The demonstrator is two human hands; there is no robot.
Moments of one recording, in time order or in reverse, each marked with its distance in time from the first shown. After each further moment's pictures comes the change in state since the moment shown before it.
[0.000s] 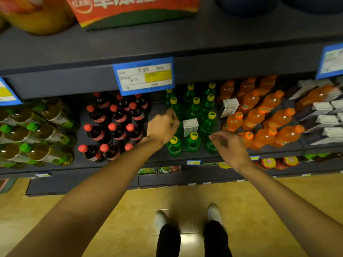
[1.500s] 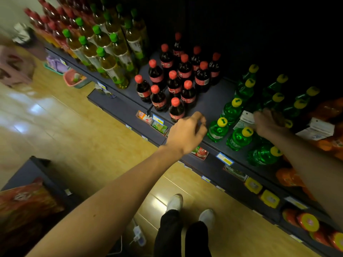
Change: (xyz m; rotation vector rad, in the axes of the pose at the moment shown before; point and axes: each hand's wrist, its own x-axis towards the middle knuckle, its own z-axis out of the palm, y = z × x) left_hand -0.118 -0.007 0.046 -0.276 0.251 -0.420; right_hand 0.149 0.050 0.095 -1.190 -0.542 -0.272
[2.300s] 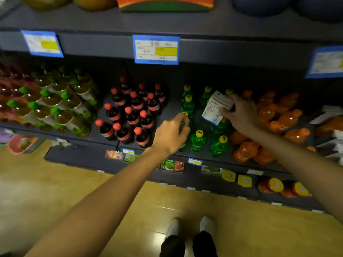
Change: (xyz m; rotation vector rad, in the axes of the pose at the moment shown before) left_hand 0.015 0.081 -0.030 0.017 -0.103 0.338; right_hand -0.139 0.058 -0.092 0.807 0.520 0.106
